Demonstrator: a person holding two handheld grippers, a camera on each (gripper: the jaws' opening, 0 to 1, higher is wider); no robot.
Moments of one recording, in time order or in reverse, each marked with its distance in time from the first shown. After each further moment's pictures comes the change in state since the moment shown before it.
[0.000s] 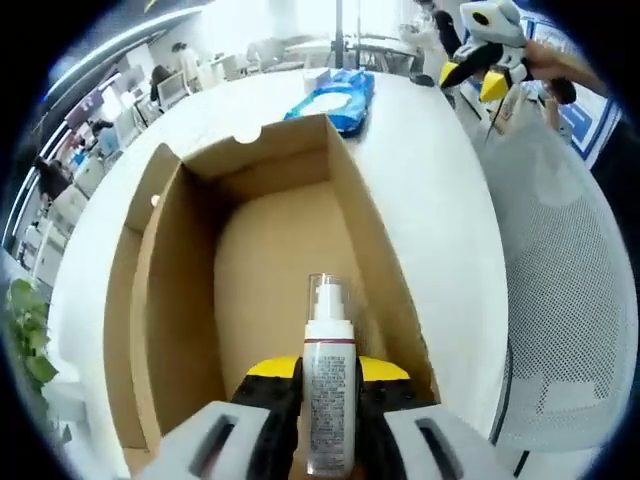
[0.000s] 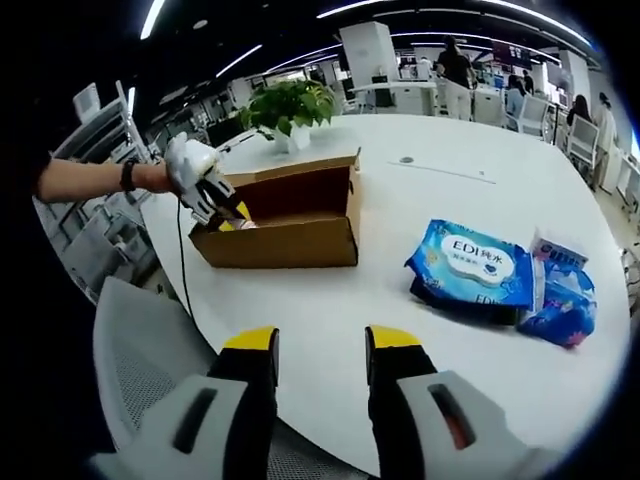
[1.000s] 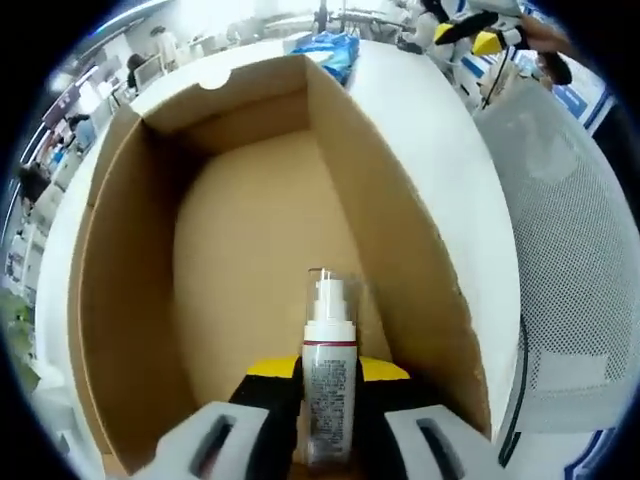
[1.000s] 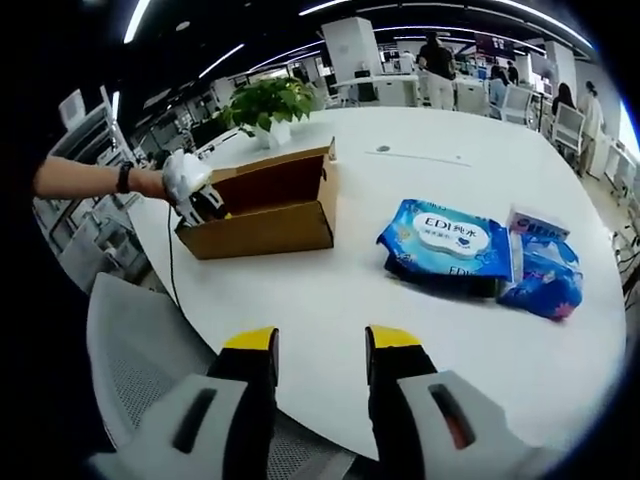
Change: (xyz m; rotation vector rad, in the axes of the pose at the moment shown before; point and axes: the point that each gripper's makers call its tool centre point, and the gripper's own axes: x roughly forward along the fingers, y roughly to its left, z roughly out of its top) left arm 0.038 -0.008 -0.045 0.036 0.149 -0.081; right arm -0.018 -0.019 -0.025 0.055 0.022 -0.056
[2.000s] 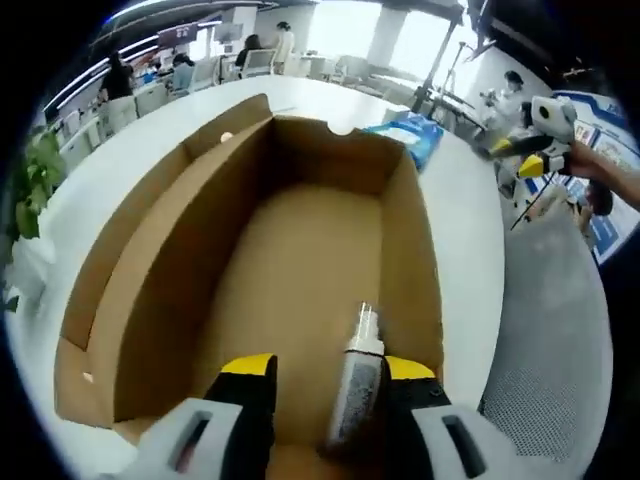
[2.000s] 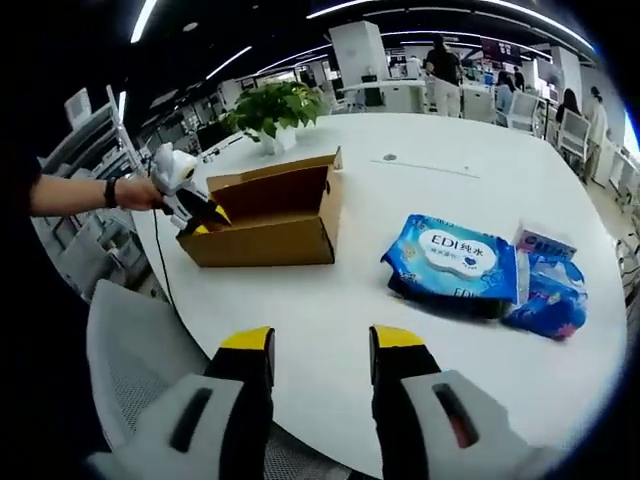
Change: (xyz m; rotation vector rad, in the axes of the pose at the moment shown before) left arm -0.036 0.007 0.006 -0.372 -0.226 0.026; right arm 0.004 0.003 0.016 -0.014 -0.022 0.014
